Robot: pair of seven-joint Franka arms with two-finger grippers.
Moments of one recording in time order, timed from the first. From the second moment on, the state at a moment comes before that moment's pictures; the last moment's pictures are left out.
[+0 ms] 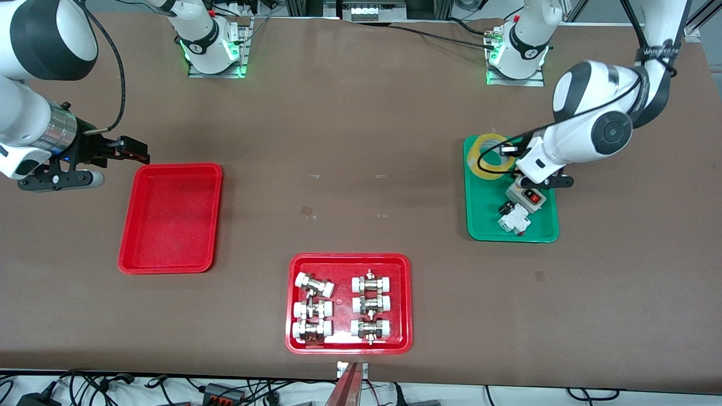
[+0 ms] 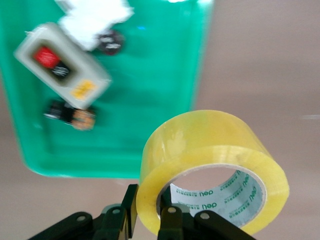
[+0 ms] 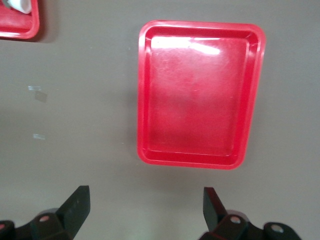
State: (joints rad) left arm -0.02 0.10 -0.23 -2.04 -0.25 1.83 -0.28; right arm 0.02 0.11 0.03 -1.70 0.06 1.67 -0.03
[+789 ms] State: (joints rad) left arm -0.13 0.32 -0.55 -1.59 -0.54 2.02 -0.83; right arm 0.03 0.17 0.04 -1.70 0.54 1.67 -0.03
